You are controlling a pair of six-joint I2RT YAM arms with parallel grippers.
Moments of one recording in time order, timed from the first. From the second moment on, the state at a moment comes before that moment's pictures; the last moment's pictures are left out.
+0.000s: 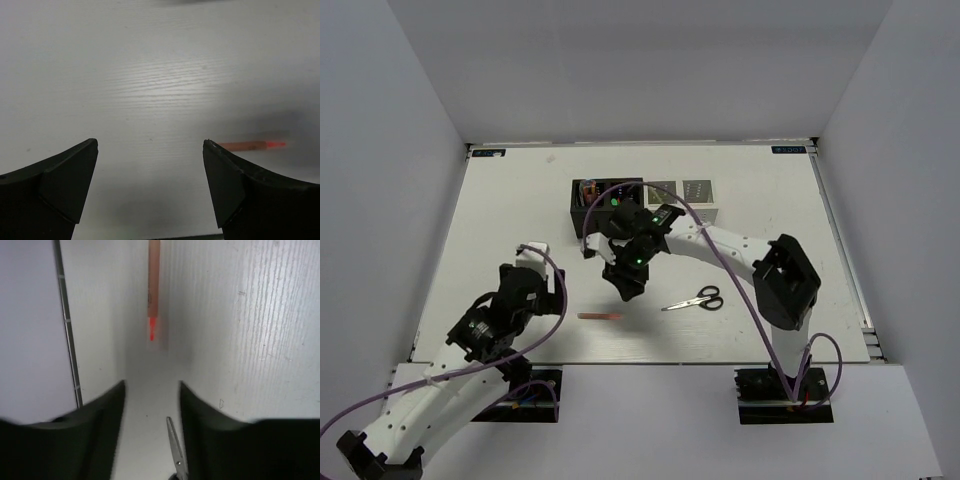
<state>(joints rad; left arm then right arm) -0.63 0.52 0.55 -0.73 -0.38 -0.29 0.94 1.89 1.55 -0.87 -0.55 -0.50</state>
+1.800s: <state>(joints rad) -0.57 0.22 0.56 -0.88 -0.90 -0.49 1.25 2.26 1.83 -0.85 -0.07 -0.37</state>
